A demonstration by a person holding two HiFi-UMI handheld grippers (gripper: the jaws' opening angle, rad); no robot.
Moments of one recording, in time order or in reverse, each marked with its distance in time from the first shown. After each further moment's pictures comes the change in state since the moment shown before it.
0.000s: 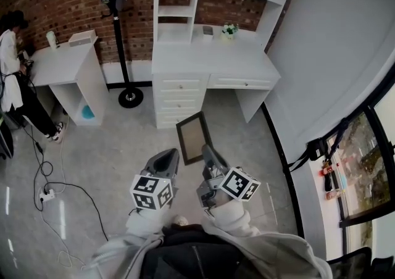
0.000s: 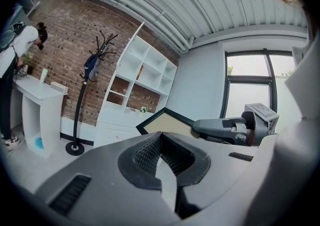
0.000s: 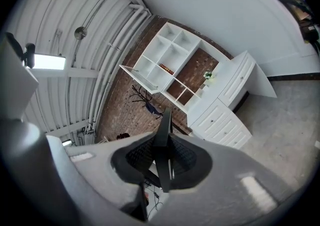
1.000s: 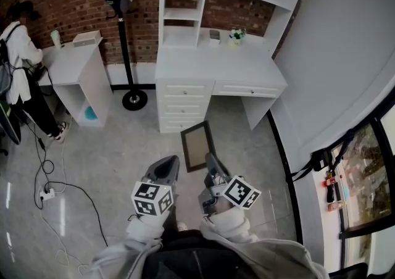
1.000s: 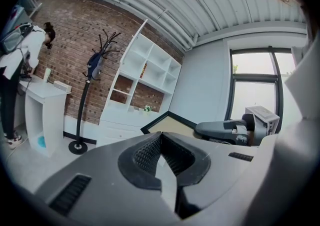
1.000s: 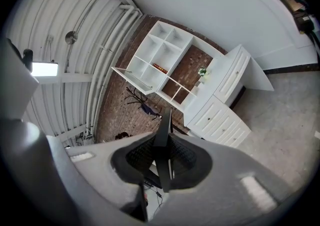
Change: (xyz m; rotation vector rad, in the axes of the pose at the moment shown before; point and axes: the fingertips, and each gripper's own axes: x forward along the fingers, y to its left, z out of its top) left arm 0.029 0.019 -0.002 -0.009 0.010 0.046; right arm 0.023 -0.034 0.011 0.066 0.008 -0.018
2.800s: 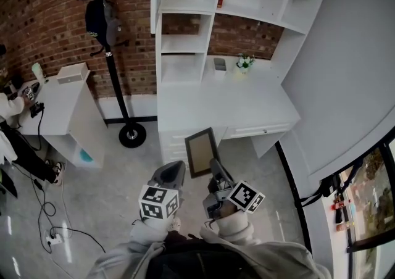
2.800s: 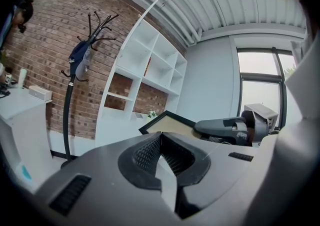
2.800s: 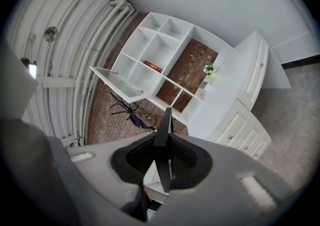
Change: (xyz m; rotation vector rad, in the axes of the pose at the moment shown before) left arm 0.225 0.203 0.135 0.055 0.039 -0.090; right arm 0.304 -0.029 0.102 0.045 -0.069 -0.032
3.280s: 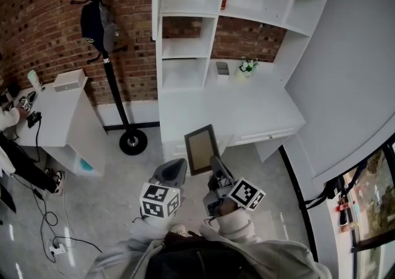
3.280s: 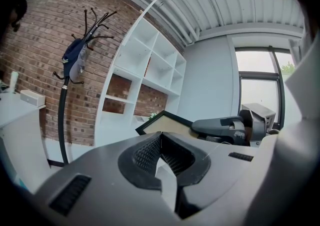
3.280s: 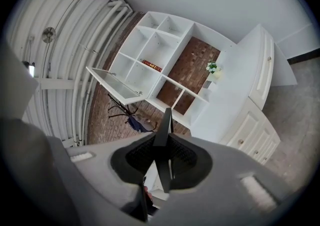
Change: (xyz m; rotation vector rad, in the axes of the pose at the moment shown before) left arm 0.043 0.051 0.021 0.045 -0.011 -0.036; right arm 0.070 -0.008 0.008 0.021 -0.032 0.014
